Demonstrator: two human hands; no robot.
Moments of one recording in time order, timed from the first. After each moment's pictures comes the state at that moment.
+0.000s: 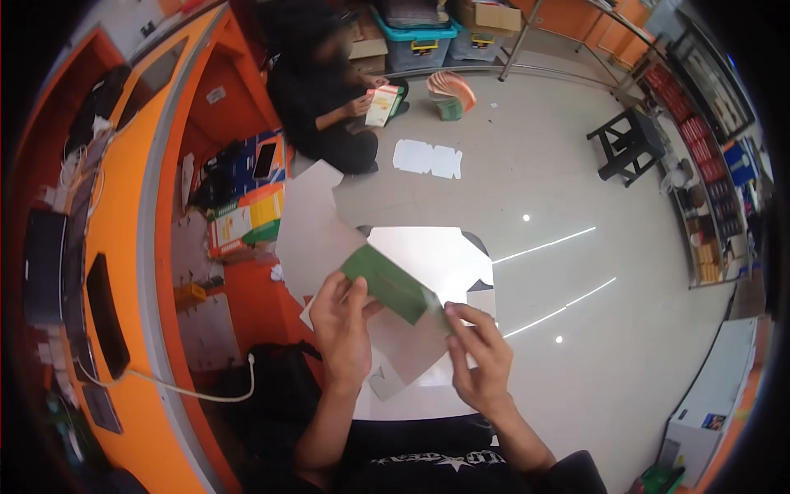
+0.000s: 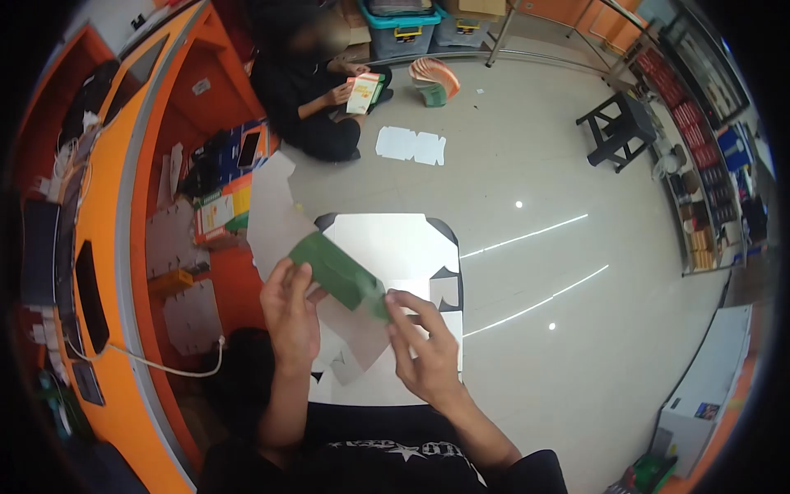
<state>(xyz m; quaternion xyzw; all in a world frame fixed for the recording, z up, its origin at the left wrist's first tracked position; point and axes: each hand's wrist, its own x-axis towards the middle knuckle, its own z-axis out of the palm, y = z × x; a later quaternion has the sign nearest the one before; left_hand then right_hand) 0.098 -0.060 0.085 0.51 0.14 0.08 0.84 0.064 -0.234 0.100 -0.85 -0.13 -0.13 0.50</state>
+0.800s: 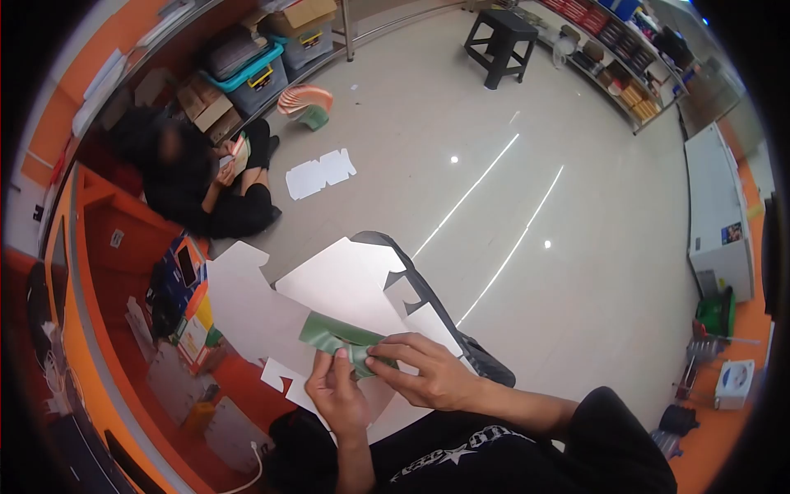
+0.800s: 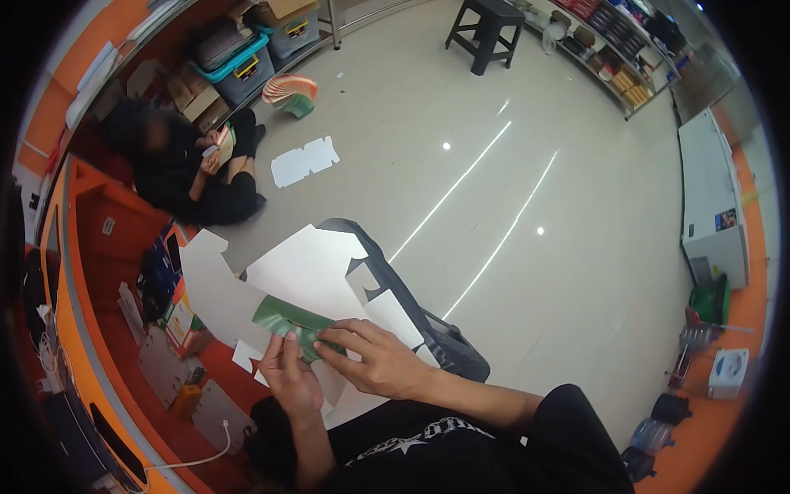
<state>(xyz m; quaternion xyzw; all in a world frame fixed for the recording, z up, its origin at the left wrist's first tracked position) 0.060 -0.109 0.058 0.54 0.07 -0.05 0.84 0.032 -0.265 0.071 -0.88 -0.22 -0.18 0.39</state>
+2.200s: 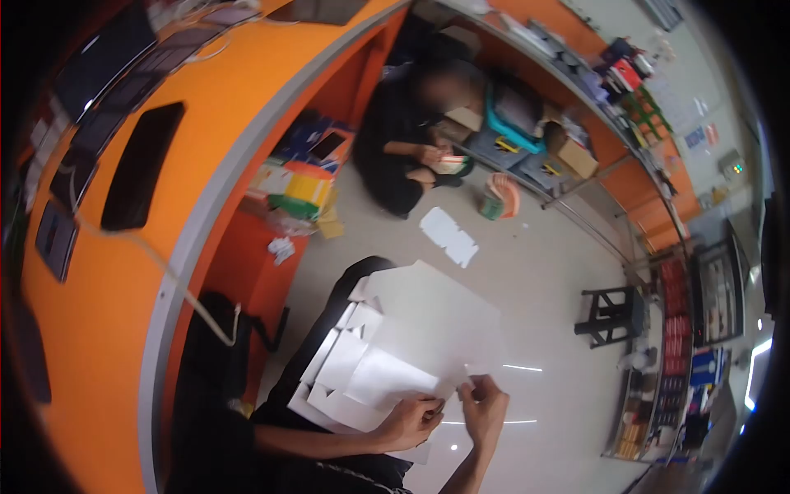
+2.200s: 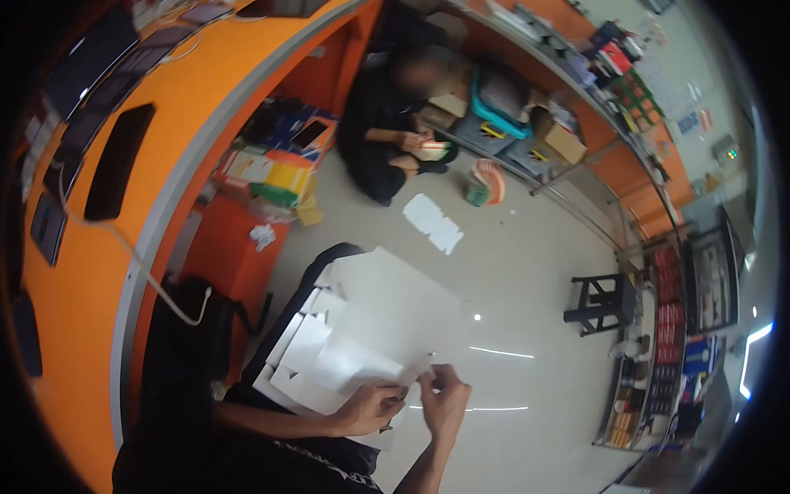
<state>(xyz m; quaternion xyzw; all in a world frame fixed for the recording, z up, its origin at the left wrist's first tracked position) 0.022 -0.175 0.006 0.71 0.00 -0.09 0.70 0.099 -0.297 0.089 -0.94 -0.02 0.04 0.33</state>
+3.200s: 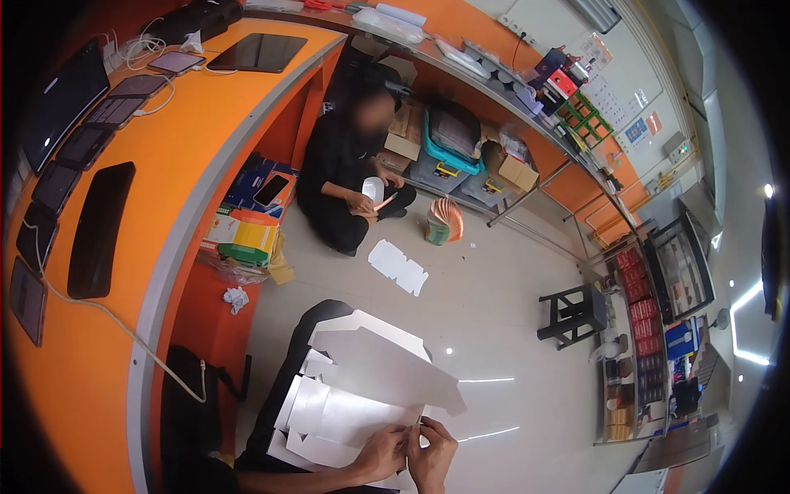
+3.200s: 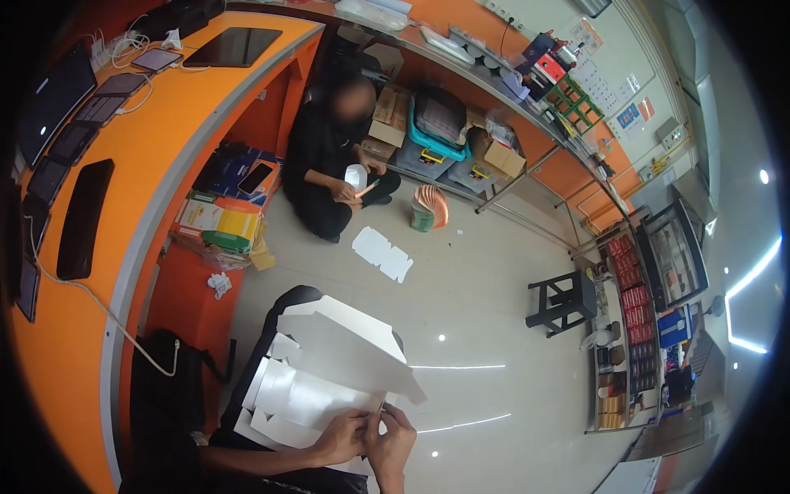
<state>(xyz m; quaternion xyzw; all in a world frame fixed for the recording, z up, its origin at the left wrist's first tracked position) 0.022 -0.167 -0.001 0.73 -0.06 -0.09 0.68 0.047 -0.270 0.065 -0.95 -0.04 -0.10 0.31</state>
